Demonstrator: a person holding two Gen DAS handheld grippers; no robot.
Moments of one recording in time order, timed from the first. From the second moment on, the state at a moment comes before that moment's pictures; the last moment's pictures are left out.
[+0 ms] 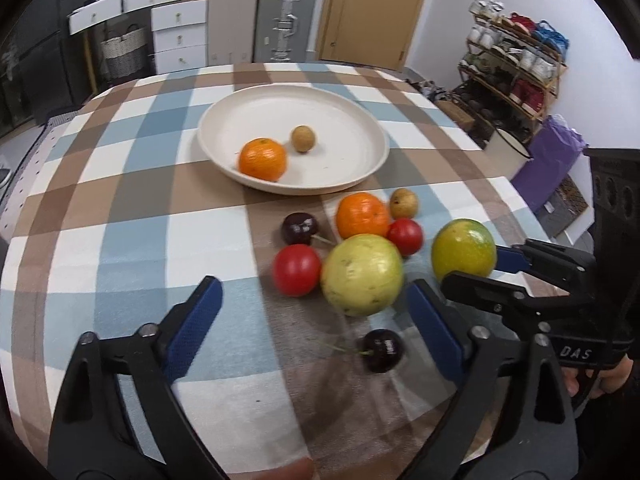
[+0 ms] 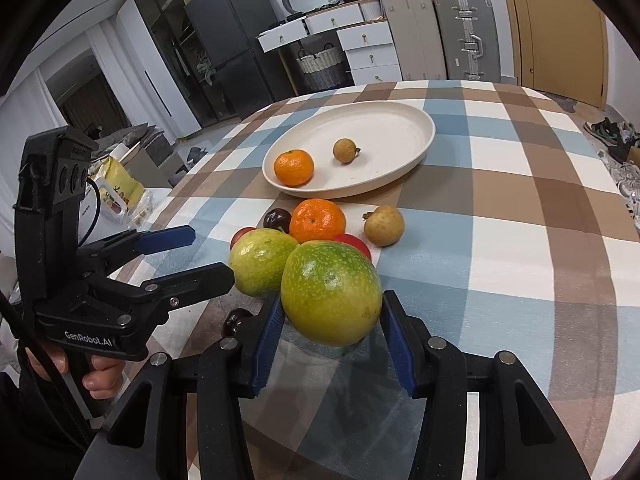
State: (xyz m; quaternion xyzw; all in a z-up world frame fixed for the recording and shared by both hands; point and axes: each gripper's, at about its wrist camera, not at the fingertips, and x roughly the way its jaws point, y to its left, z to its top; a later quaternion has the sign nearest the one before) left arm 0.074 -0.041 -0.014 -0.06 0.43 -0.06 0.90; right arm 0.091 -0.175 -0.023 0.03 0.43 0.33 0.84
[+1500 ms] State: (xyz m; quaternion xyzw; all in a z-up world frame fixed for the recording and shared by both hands) left arm 0.085 -0.083 -0.014 0.02 0.41 -0.11 0.90; right arm 0.094 -0.204 -0.027 0.06 0.43 0.31 0.85
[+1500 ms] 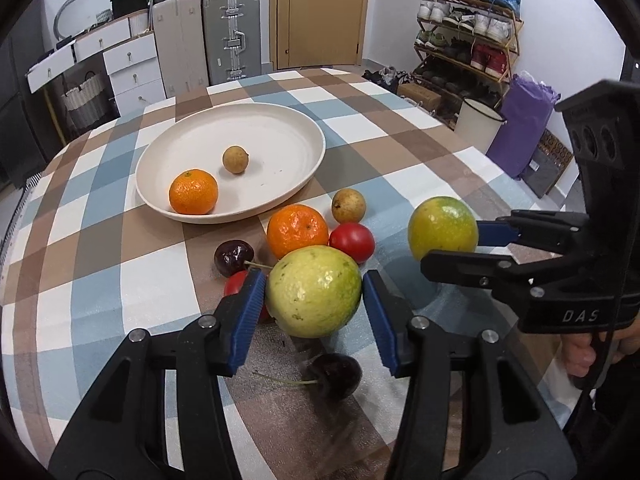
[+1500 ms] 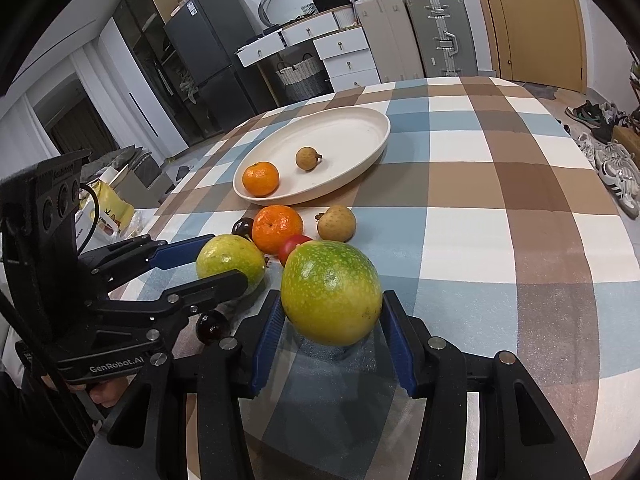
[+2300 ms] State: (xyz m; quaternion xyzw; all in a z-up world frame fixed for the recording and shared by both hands) left arm 0.092 -0.043 0.036 -0.06 0.37 -0.09 0.92; right arm 0.119 -0.184 0.034 0.05 0.38 0.32 0.87
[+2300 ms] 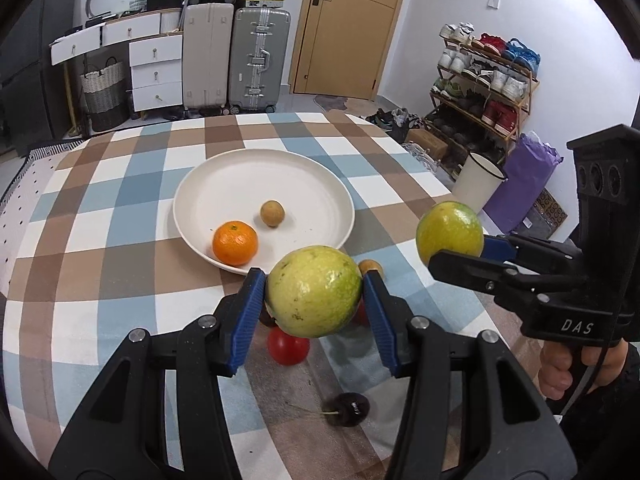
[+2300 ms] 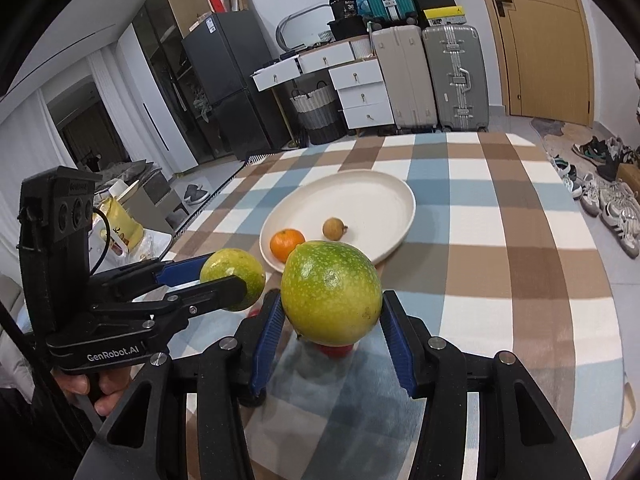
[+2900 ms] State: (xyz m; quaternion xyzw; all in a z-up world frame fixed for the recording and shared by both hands) left arm 0.130 -0.022 0.039 -0.06 0.37 -0.07 0.93; right arm 0.152 -0.153 0.045 0.05 0.37 0.34 0.86
